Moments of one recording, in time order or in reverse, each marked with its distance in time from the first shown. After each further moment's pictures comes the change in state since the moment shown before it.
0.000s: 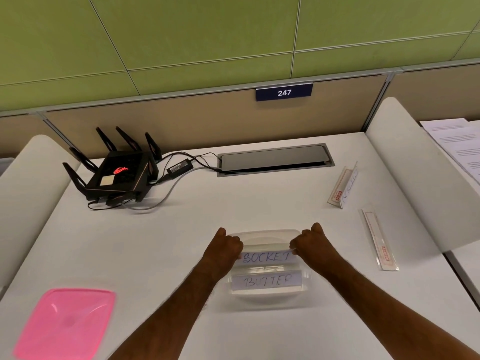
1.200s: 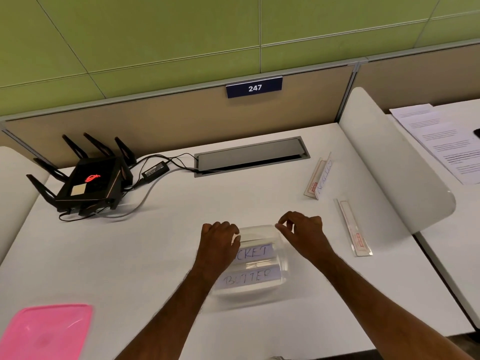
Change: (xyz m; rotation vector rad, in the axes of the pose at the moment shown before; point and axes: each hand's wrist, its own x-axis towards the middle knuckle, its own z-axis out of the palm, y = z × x) left_hand 0.016 0.057 -0.042 -0.313 0.371 -0.202; right_hand -0.024 0.027 -0.002 0.673 0.411 0.348
